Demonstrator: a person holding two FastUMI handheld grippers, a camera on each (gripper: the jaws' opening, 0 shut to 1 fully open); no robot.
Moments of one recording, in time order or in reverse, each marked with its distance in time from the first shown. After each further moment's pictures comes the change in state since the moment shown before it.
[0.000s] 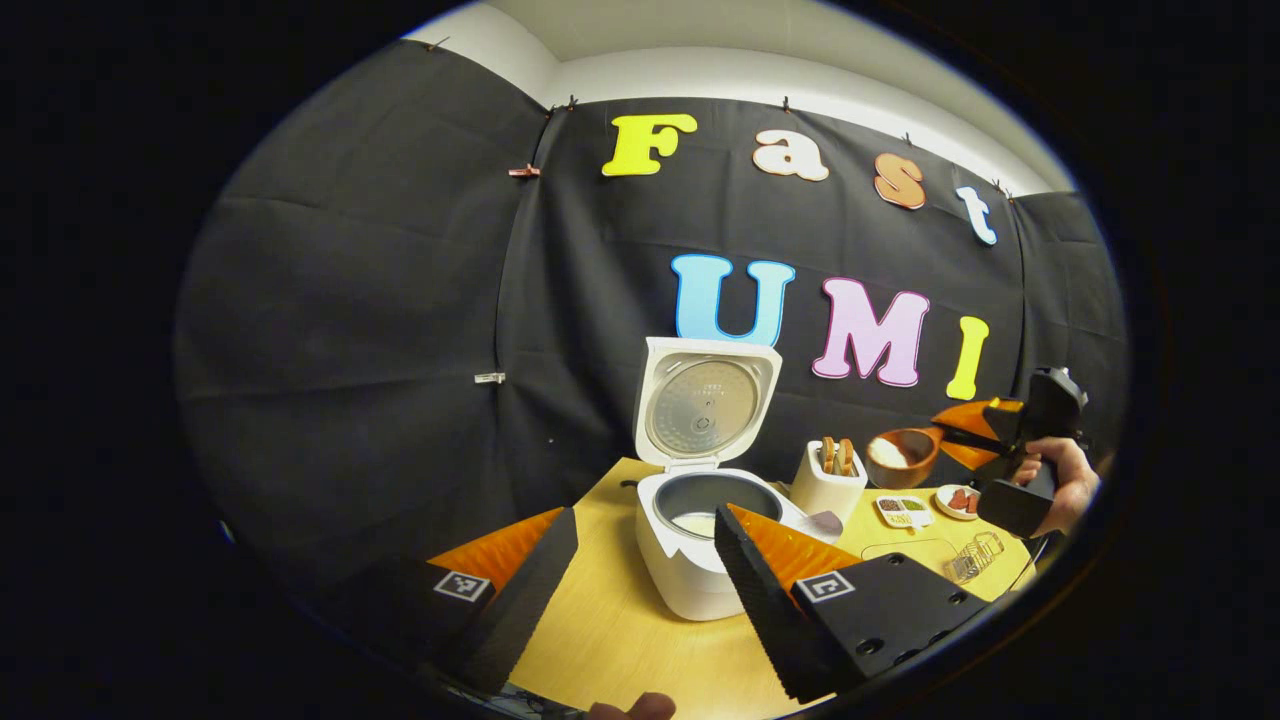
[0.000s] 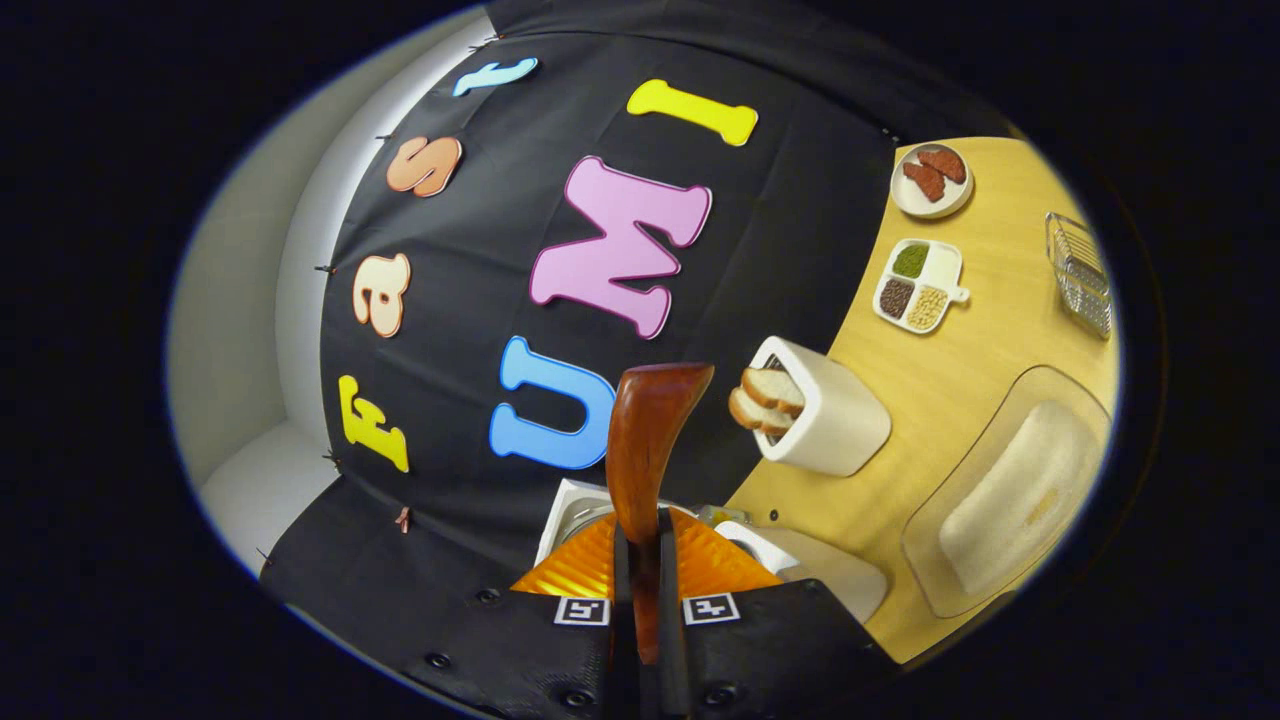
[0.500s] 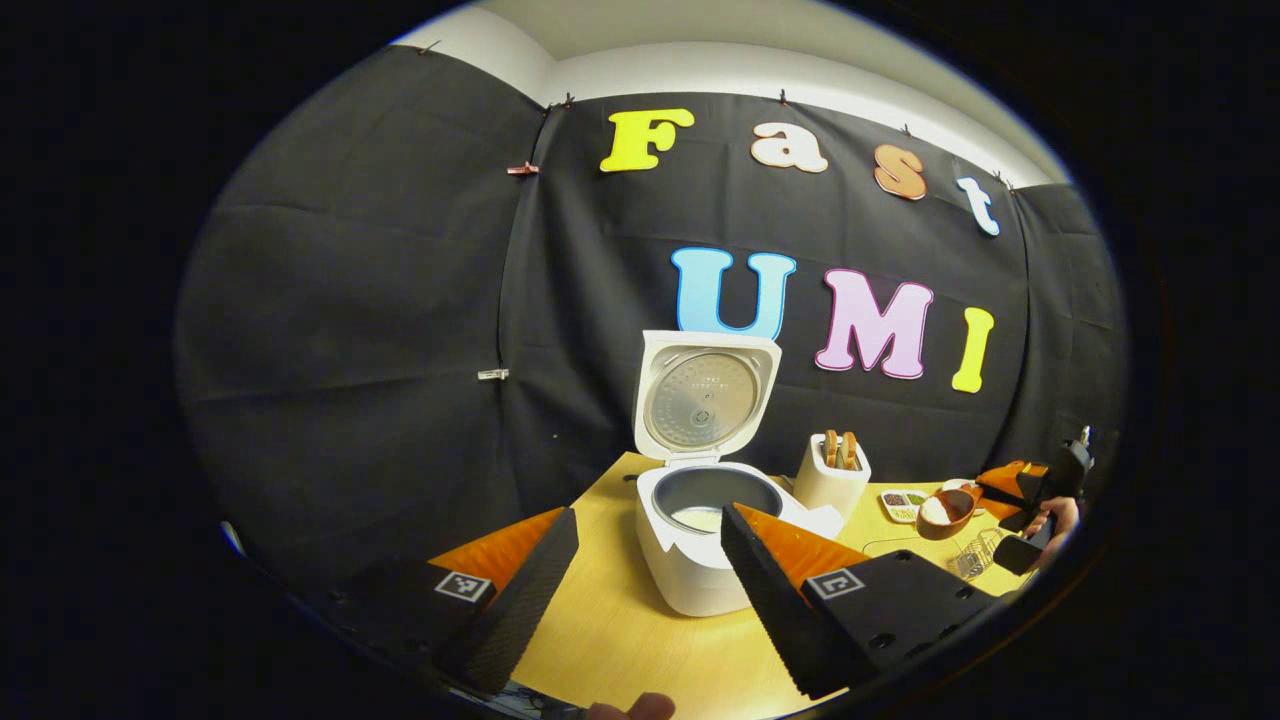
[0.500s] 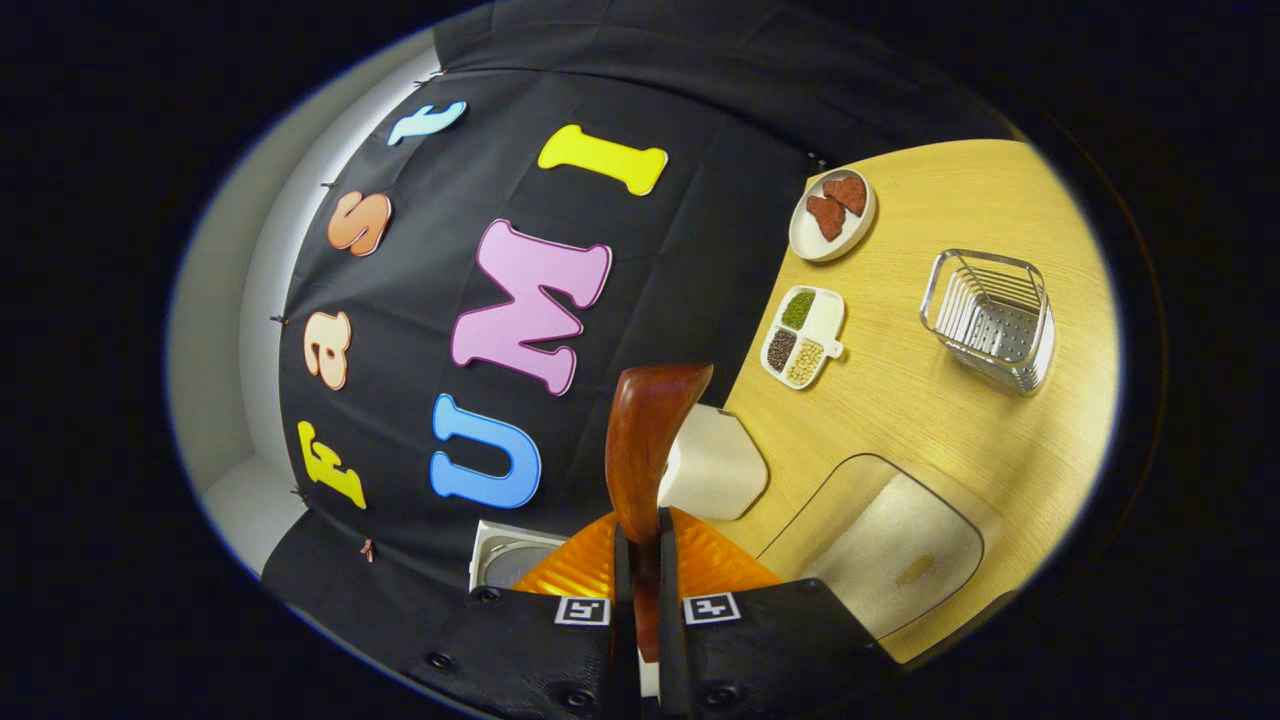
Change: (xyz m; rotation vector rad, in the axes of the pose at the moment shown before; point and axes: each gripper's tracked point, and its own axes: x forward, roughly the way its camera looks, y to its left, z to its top) left arm 0.001 -0.013 -0.008 -0.007 0.018 0.016; right arm -0.073 -0.128 0.087 0.020 -0.108 -0.141
